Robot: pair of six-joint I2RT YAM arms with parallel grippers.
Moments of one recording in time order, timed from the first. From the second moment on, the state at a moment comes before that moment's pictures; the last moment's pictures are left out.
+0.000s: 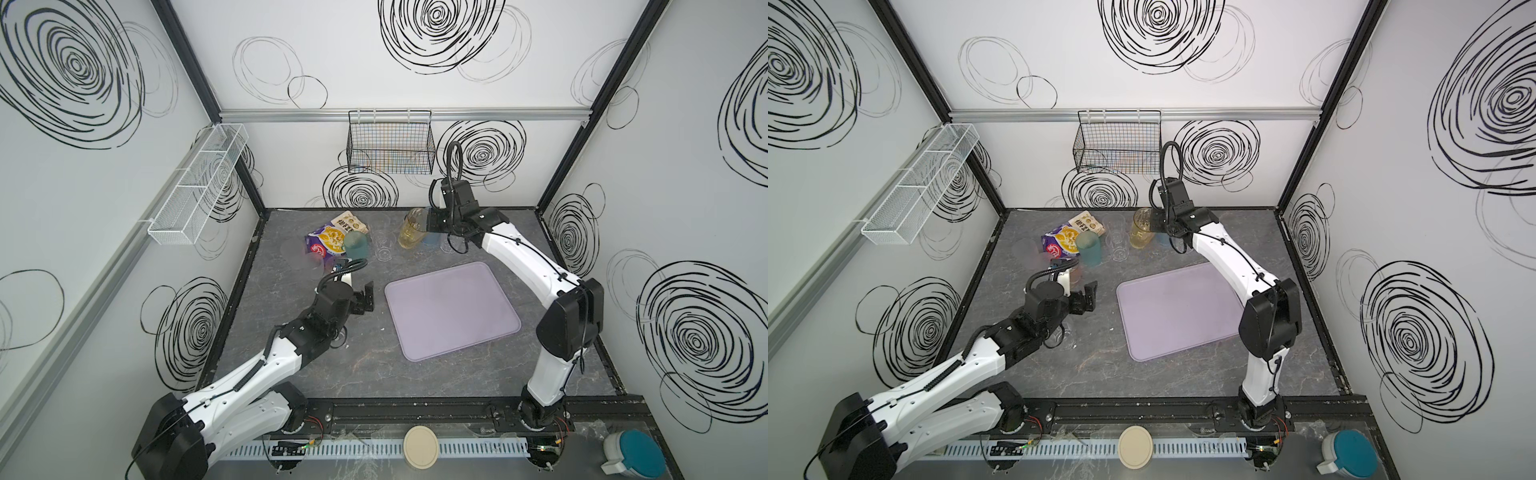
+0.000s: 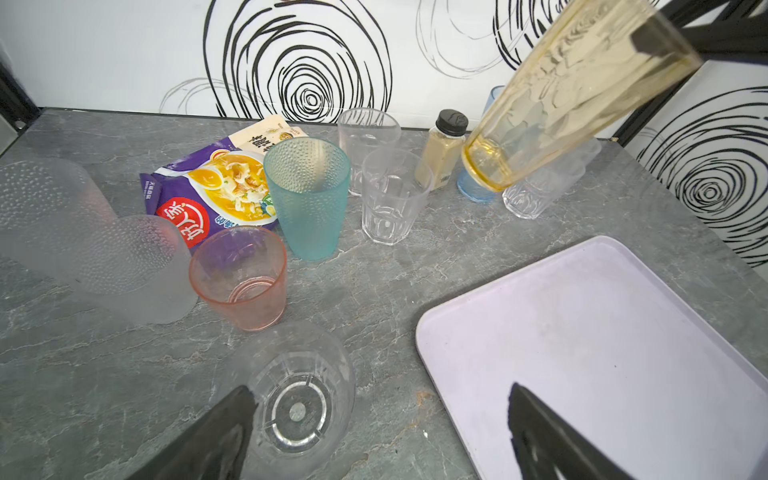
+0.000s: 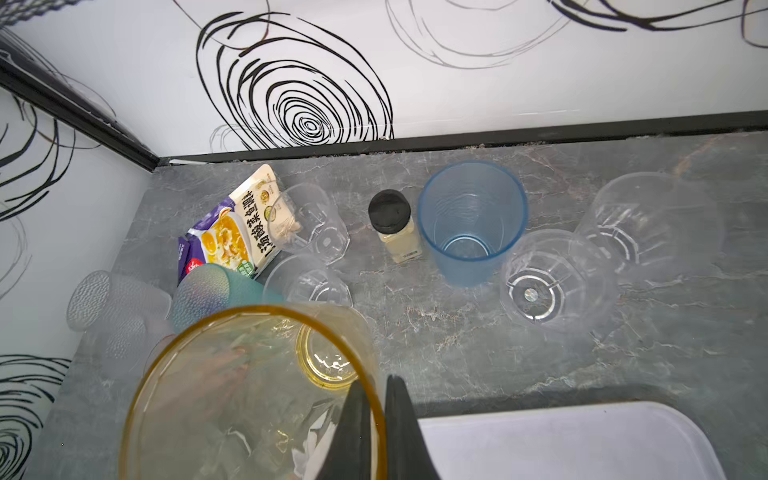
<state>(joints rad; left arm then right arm) -0.63 0.97 0.58 -0.09 -0.37 -0.39 0.49 1.79 1.73 -0.63 0.06 0.42</state>
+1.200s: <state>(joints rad) -0.66 0.97 0.54 -0.08 -0.43 -0.45 0.66 2.00 1.74 -0.74 0.27 0.41</state>
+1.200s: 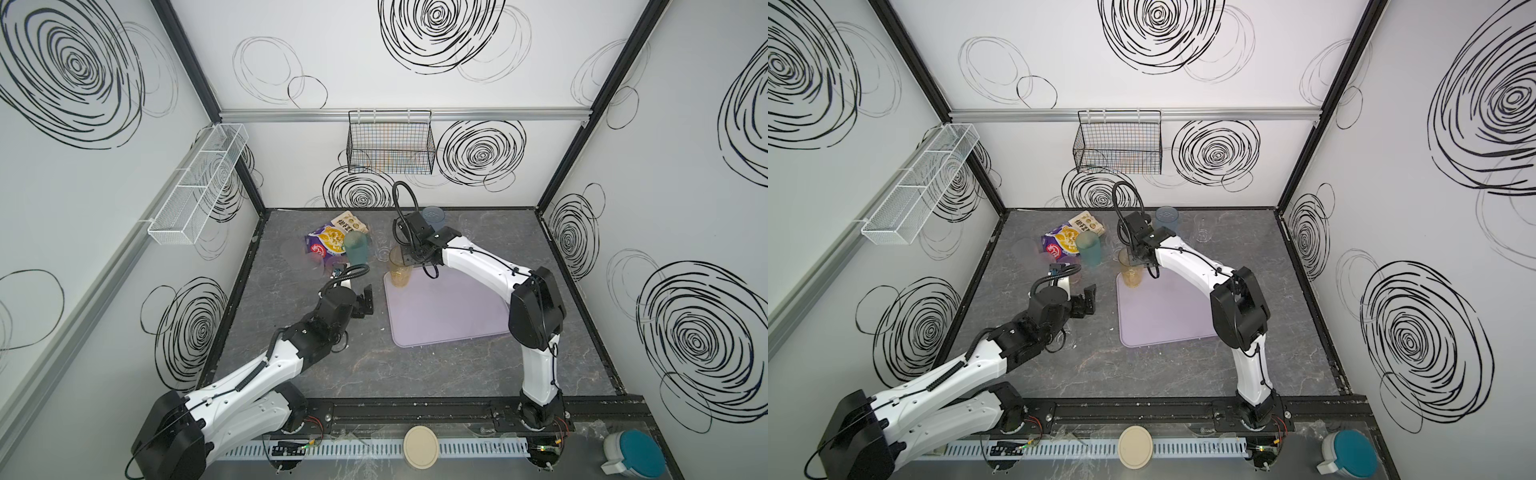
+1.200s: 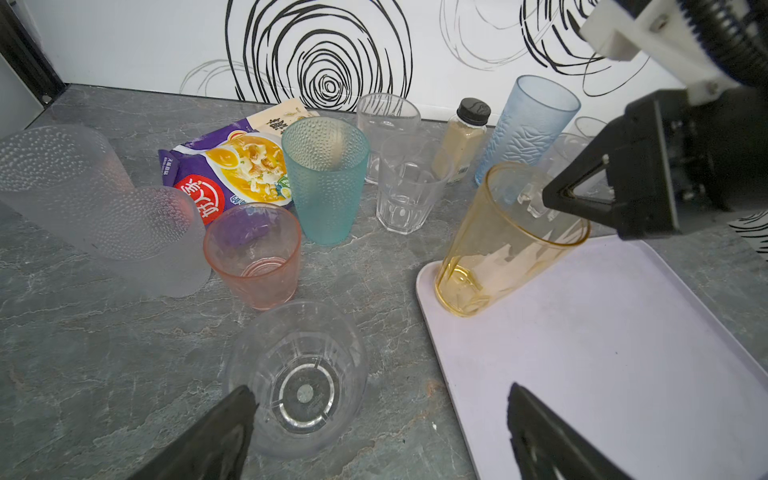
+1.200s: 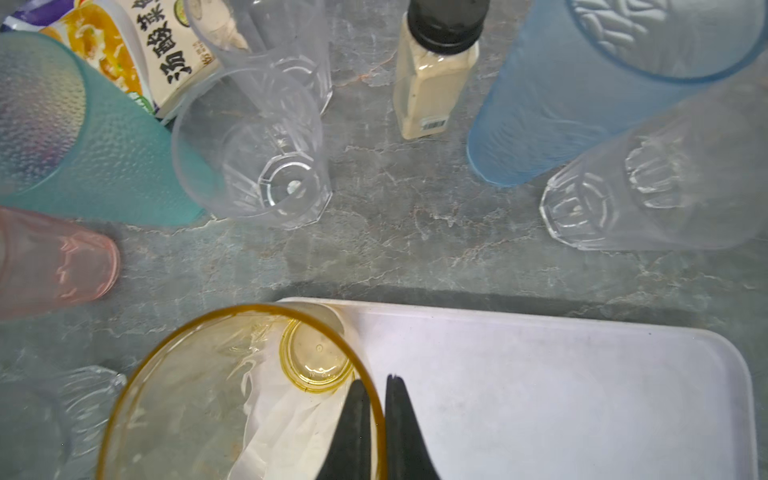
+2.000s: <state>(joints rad) -0.74 1.03 0.52 -0.04 -0.45 -0.48 0.68 2.03 1.77 -0.71 0.25 0.43</state>
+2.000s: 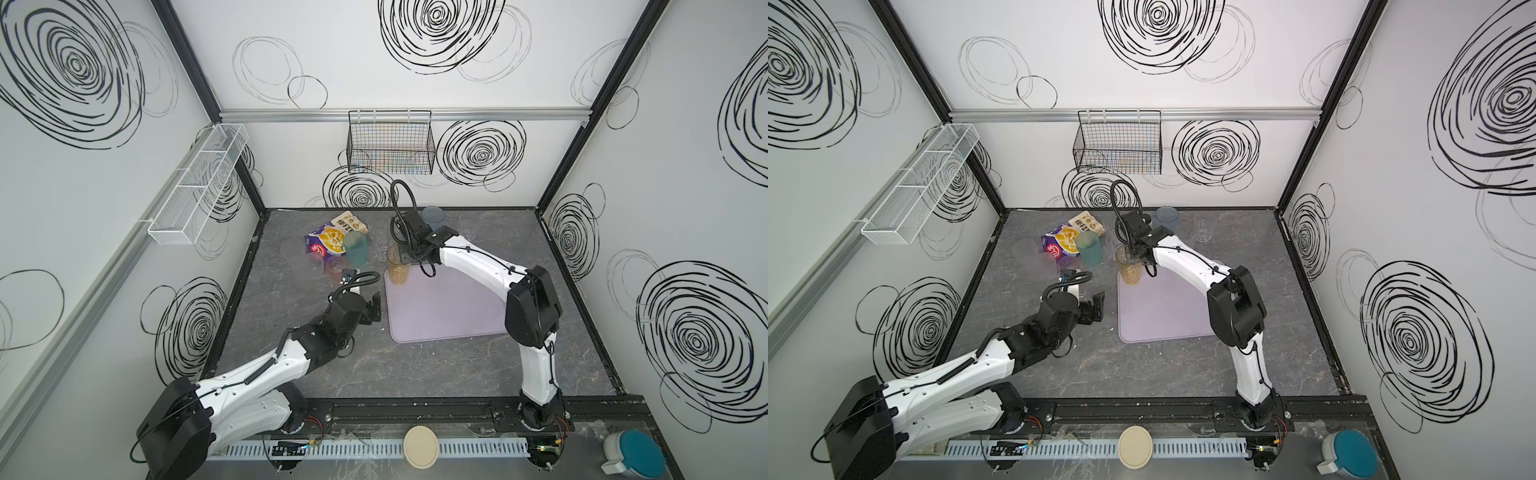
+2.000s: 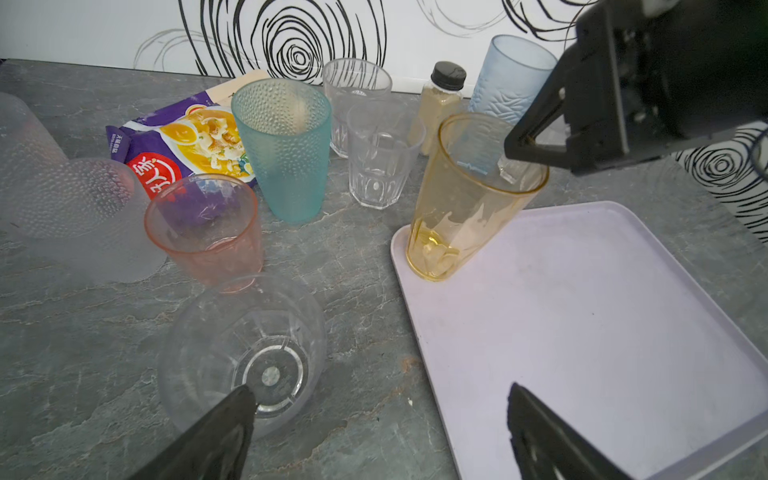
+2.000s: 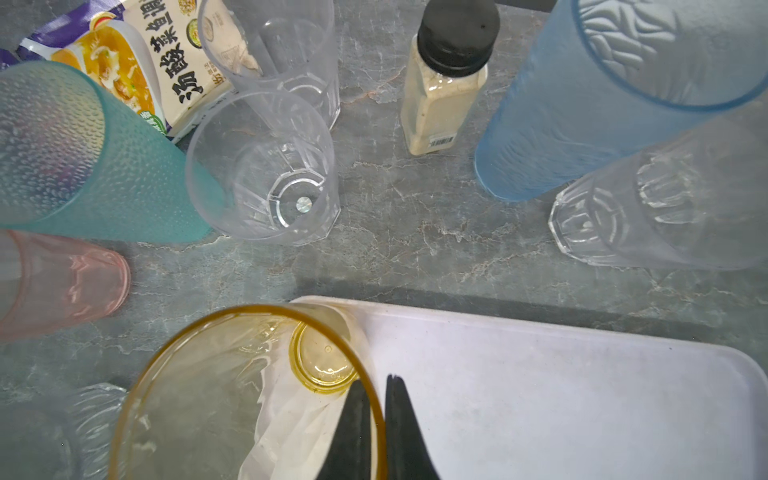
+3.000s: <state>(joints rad) -0.74 0.99 0.61 -0.01 -0.45 -0.37 0.42 1.76 1.66 -0.63 0.06 0.40</state>
